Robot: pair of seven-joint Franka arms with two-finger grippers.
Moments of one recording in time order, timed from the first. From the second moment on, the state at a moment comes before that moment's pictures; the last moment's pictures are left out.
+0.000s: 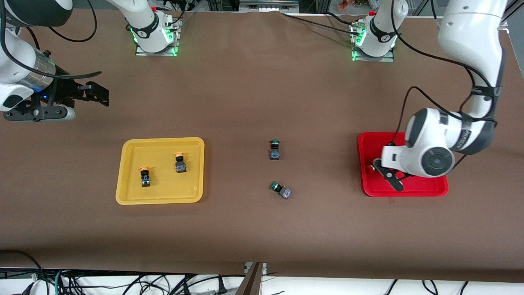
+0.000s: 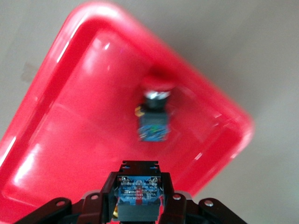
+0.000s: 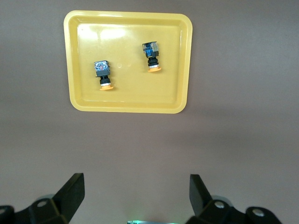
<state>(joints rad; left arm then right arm) 0.05 0.60 -0.14 -1.61 0.23 1.89 0.75 0.26 0.09 -0.13 -1.56 0.00 1.52 0.06</state>
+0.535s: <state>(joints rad) 0.15 0.67 -0.15 -1.61 0.23 2.01 0.95 0.26 0.10 -0.13 -1.56 0.00 1.52 0.06</state>
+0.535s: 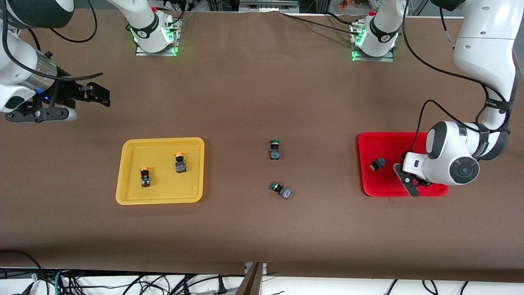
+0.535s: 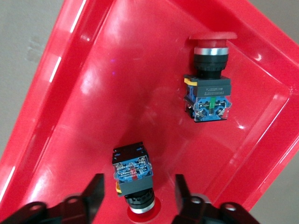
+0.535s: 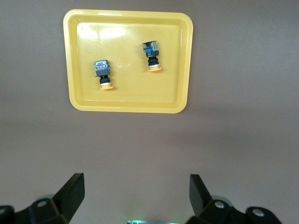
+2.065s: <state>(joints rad) 0.10 0.14 -0.19 -1.50 0.03 1.49 0.02 0.26 0.10 -0.12 -1.55 0.00 1.52 0.06</state>
